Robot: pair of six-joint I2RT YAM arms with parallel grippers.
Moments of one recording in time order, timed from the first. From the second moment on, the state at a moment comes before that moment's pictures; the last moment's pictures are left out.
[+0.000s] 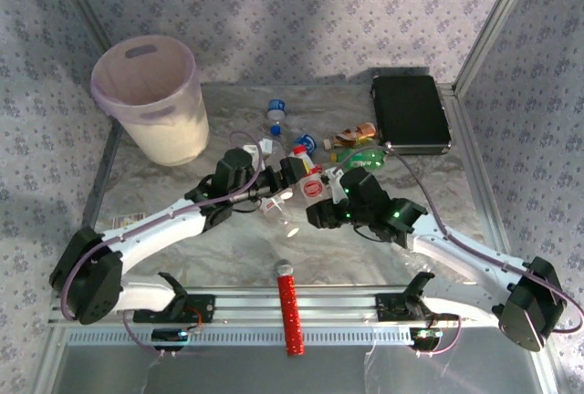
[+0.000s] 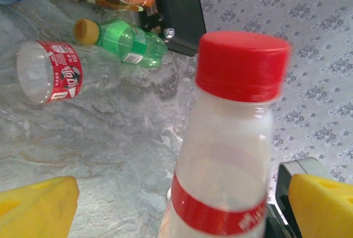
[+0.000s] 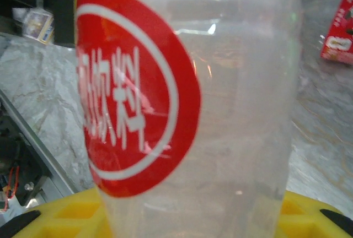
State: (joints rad) left arm -0.76 1.30 0.76 0.20 0.30 -1.09; right arm 0.81 1.06 0.74 -0.36 -0.19 0.42
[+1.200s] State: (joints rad) left arm -0.72 1.31 0.78 0.22 0.30 -1.11; right arm 0.83 1.10 0.81 -0.34 -0.21 0.41
